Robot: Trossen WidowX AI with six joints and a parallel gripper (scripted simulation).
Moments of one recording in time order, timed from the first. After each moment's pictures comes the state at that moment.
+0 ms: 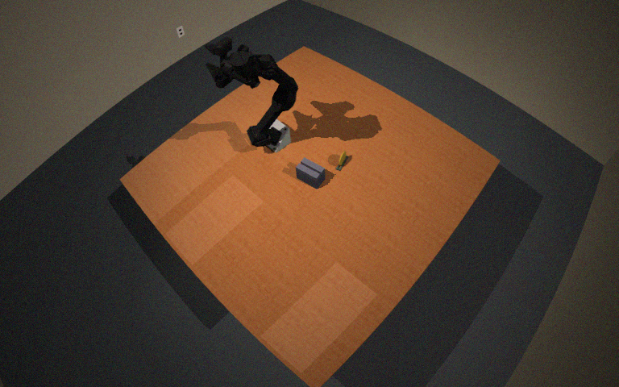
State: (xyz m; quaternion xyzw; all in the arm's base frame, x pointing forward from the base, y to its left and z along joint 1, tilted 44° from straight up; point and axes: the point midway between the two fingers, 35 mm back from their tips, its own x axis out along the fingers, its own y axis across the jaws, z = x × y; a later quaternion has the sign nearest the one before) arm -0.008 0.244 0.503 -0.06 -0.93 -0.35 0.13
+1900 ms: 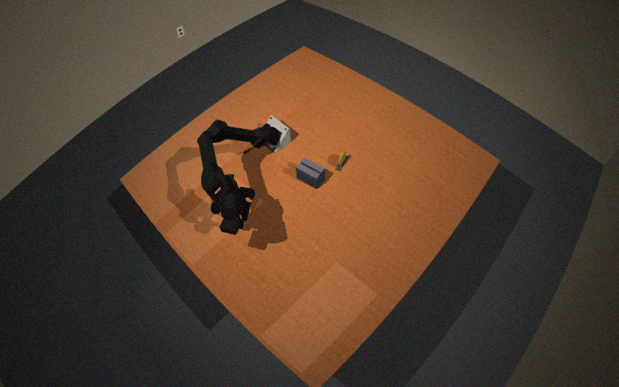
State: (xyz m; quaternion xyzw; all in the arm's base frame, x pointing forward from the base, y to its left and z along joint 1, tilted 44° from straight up) arm 0.264 -0.220 0.339 0.59 -0.12 -0.65 0.46
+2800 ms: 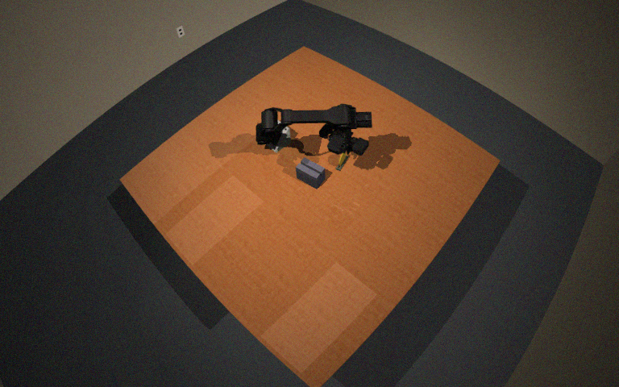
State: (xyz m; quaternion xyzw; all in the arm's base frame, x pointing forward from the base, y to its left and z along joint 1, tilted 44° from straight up) arm 0.337 0.134 0.031 0.25 0.35 -0.62 0.66
